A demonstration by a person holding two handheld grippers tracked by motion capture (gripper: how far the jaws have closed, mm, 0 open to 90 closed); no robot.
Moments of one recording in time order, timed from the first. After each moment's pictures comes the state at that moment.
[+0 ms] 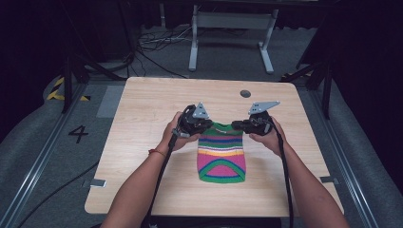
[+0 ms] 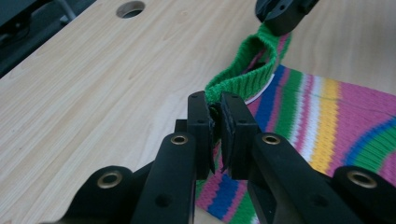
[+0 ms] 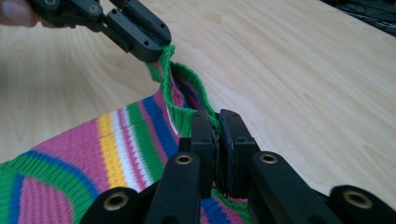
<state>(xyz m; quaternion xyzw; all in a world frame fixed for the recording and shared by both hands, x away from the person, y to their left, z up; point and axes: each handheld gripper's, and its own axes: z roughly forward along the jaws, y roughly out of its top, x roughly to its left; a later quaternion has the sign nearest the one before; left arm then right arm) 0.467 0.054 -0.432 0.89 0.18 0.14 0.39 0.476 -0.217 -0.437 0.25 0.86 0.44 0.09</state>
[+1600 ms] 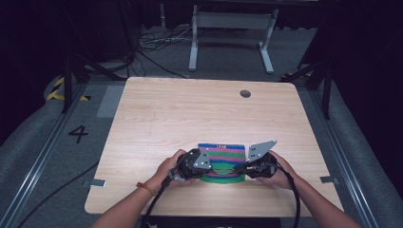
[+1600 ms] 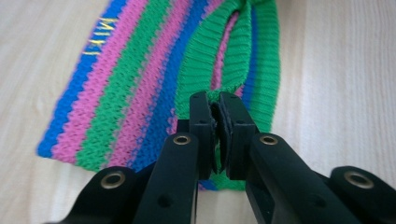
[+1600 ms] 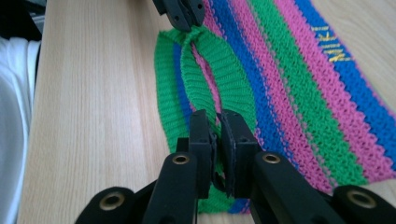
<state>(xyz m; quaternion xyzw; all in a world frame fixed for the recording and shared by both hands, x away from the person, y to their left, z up) 0.355 0.052 -0.468 0.94 0.06 0.08 0.32 0.366 -0.213 -0.466 0.13 0.92 0.37 0.01</state>
